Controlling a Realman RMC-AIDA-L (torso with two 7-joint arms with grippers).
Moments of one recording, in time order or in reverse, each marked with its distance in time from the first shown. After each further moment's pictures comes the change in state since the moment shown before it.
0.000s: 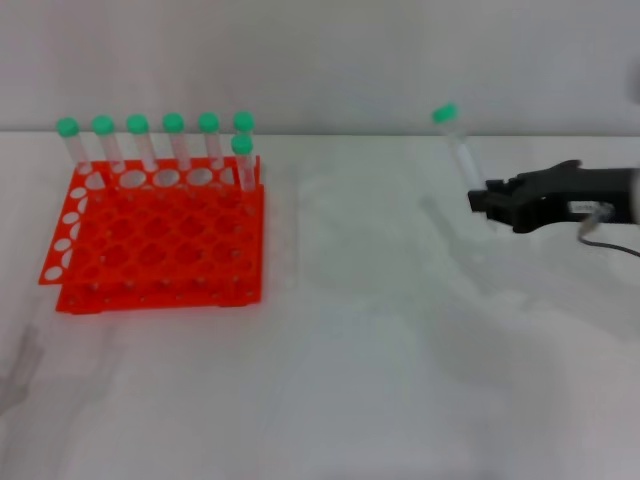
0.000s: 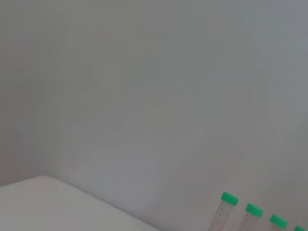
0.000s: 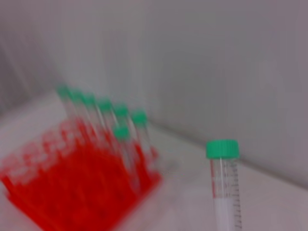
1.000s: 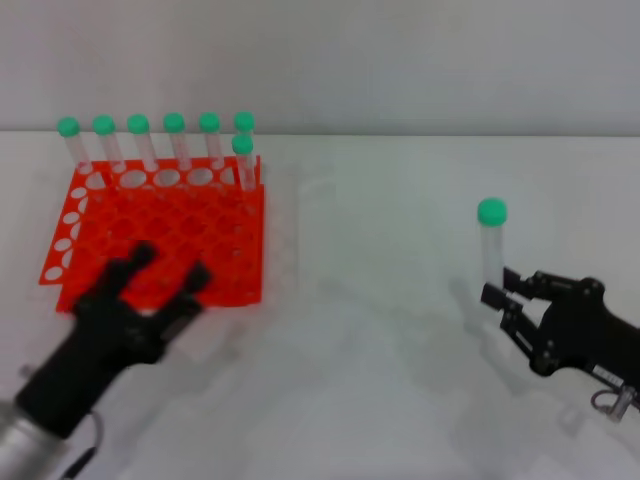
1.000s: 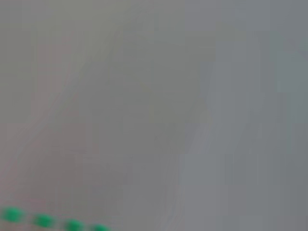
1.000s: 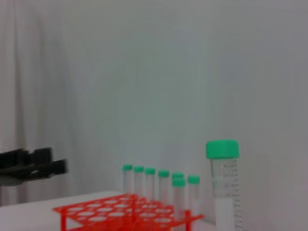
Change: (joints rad) left arm -0.159 0.003 0.000 0.000 0.478 -0.182 -0.006; right arm -0.013 0.015 -0.125 1.126 1.295 0.343 -1.746
